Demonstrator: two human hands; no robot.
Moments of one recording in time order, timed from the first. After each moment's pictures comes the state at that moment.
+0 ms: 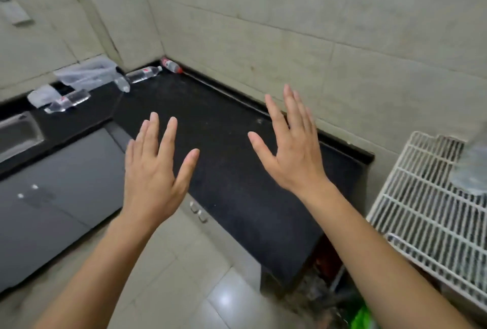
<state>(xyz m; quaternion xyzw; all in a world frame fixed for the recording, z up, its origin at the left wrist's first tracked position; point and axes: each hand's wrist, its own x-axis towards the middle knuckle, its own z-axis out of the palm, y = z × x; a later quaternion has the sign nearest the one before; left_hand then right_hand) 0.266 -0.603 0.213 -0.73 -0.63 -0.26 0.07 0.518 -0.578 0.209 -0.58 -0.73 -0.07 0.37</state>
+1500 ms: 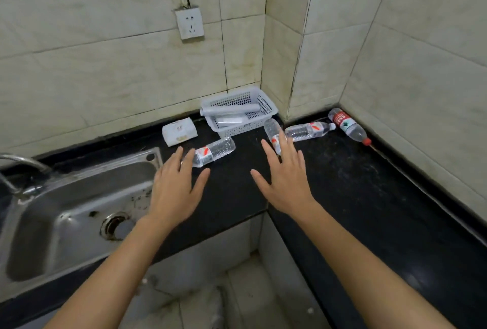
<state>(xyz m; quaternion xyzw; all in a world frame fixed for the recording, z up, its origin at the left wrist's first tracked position) -0.423 -0.028 0.147 -0.58 -0.80 -0.17 -0.01 -0.195 0.074 0.121 -0.49 -0.85 0.07 0.20</state>
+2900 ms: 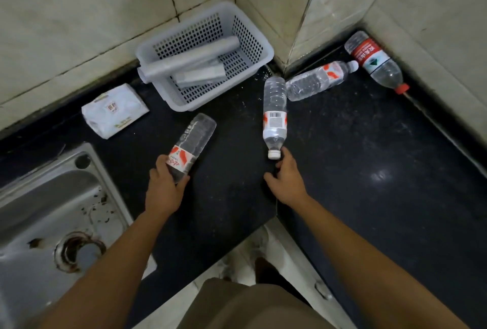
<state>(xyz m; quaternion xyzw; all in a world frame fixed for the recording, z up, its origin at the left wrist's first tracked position) -0.530 0.177 -0.079 -0.43 -0.83 -0.13 -0.33 -0.239 0.231 -0.087 -0.69 -0.56 0.45 0.12</state>
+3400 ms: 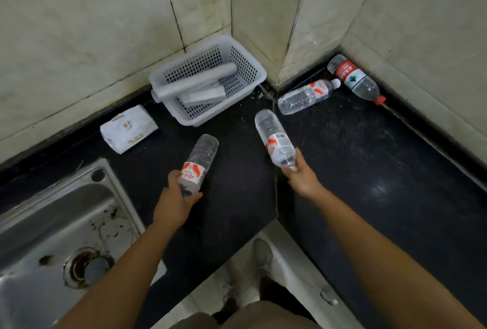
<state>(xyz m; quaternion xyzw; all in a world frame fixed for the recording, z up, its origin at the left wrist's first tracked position) -0.525 0.155 -0.043 -0.44 -0.80 -0.14 -0.39 -0.212 0.233 -0.037 -0.70 -0.49 0.50 0.14</state>
